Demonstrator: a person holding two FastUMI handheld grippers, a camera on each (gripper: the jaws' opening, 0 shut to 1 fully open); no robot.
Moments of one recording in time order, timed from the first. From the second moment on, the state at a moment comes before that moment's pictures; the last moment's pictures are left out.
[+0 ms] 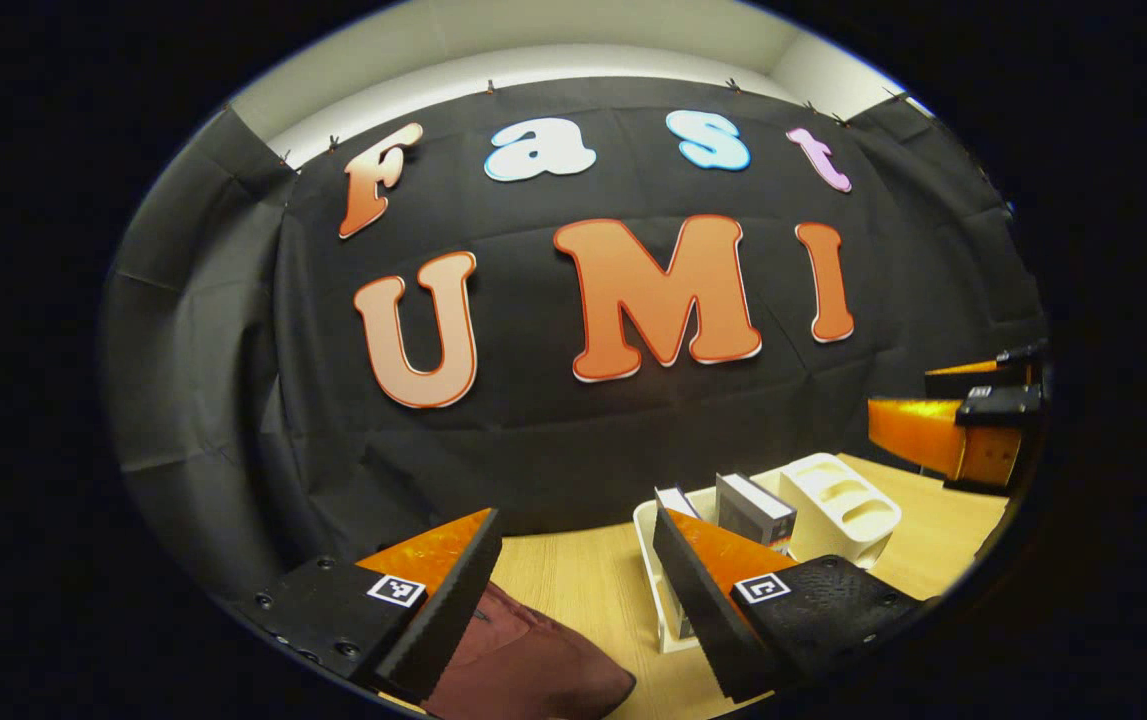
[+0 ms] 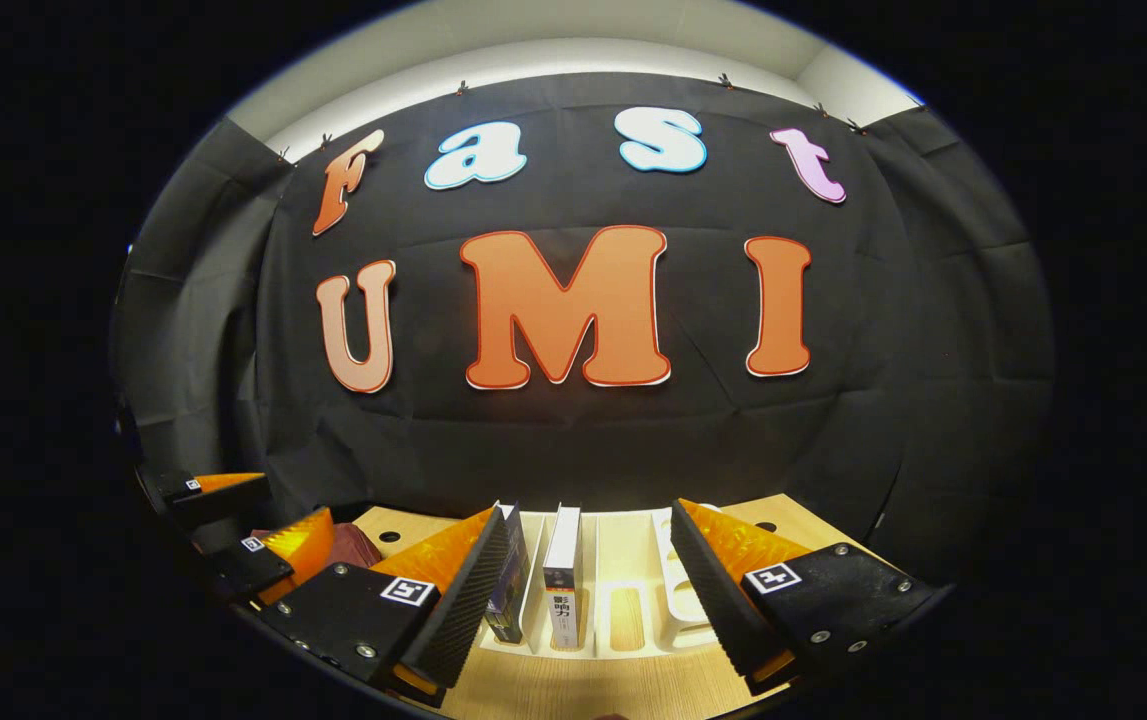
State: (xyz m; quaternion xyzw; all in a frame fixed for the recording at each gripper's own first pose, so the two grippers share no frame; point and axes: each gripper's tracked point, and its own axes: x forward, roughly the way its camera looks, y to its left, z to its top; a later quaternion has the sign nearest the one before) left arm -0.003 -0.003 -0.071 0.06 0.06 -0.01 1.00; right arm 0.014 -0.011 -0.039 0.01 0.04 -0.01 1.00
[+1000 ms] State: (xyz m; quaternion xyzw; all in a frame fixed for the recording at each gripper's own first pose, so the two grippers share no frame) left arm -0.078 0.015 -0.314 0.22 0.33 -0.05 0.92; right arm 0.019 -0.039 -0.085 0.00 0.10 -0.02 0.99
